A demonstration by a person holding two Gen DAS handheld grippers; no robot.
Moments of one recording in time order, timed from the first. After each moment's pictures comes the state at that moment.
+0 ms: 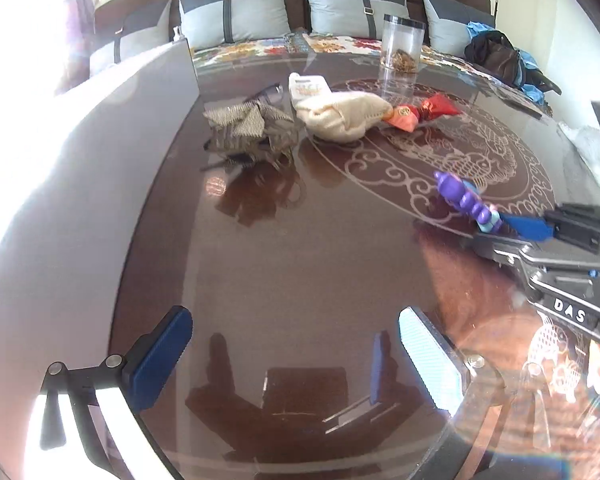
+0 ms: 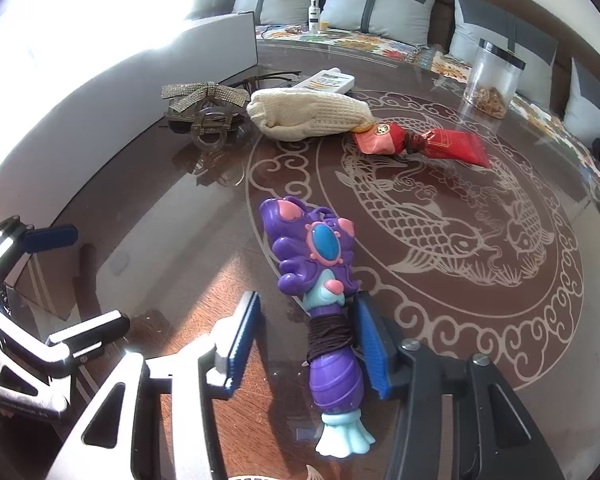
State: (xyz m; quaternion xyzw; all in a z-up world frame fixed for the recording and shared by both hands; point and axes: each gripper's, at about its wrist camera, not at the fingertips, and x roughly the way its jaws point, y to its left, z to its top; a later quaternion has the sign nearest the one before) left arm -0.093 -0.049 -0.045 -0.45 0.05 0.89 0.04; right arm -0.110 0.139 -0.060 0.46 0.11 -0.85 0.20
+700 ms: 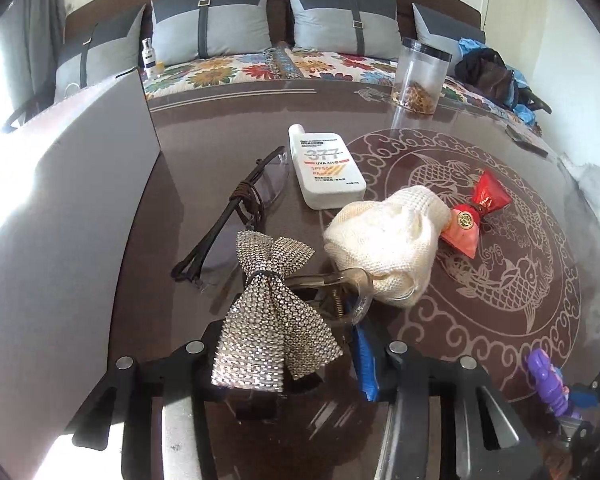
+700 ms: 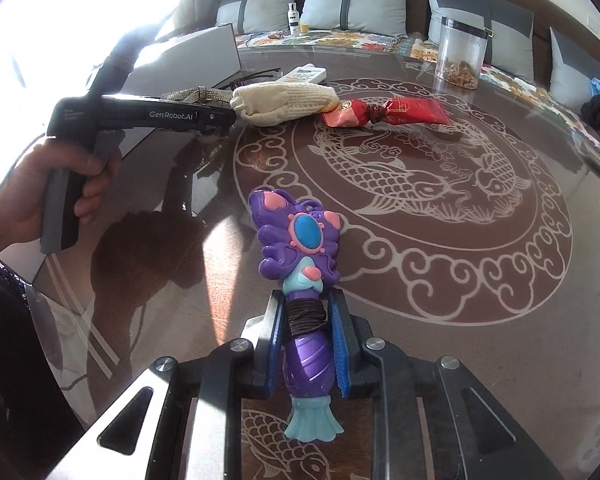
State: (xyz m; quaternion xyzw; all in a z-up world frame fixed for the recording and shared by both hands) left arm -0.223 -0.063 -0.048 -0.44 0.02 0.89 0.11; right arm -0.085 0.175 -0.057 0.47 0.06 -0.85 0.21
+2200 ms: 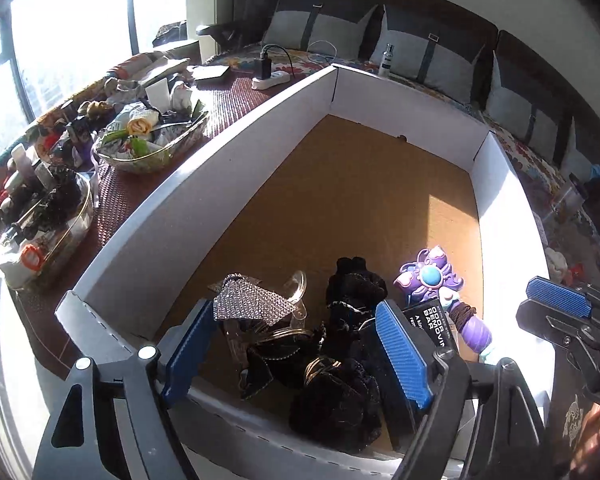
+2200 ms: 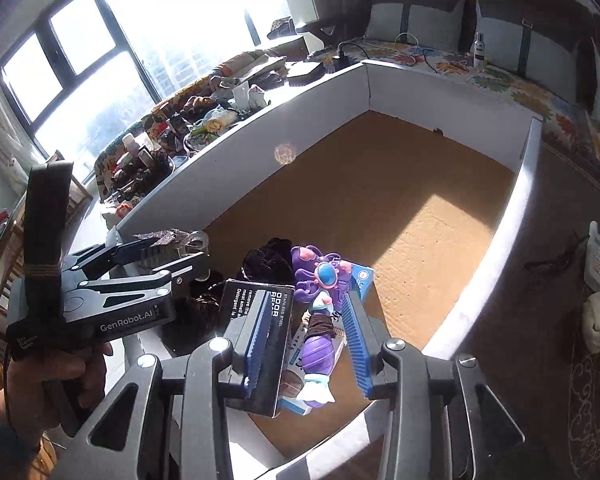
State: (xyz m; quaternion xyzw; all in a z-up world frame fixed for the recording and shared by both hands) left arm -0.030 -0.367 0.017 -0.43 -0.12 0.88 -0.14; right arm -0.091 -0.178 0.036 0.45 0.08 -0.79 0.40
